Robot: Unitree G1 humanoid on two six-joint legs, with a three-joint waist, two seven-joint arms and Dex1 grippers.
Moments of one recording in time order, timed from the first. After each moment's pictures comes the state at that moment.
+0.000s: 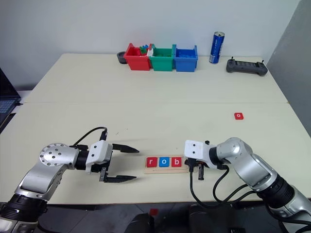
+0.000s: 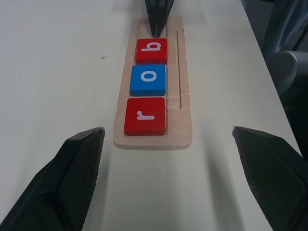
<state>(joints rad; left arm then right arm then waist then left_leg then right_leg) -0.21 0.82 -0.08 -0.07 -0.31 0.03 -1.34 -0.48 -0.75 0.50 -0.38 0.06 0.69 1.03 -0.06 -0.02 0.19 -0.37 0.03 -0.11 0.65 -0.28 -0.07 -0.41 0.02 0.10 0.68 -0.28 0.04</state>
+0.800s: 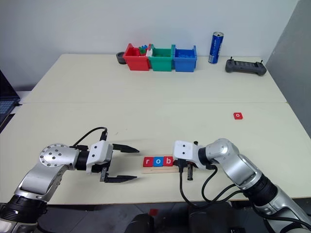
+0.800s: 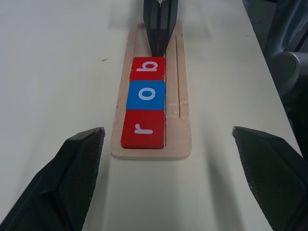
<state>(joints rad) -0.20 0.82 -0.07 -0.09 -0.31 0.04 -1.32 -0.50 -0.62 0.52 -0.31 0.04 0.64 1.03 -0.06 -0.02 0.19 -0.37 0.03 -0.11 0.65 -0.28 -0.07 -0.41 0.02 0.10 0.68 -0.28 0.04</state>
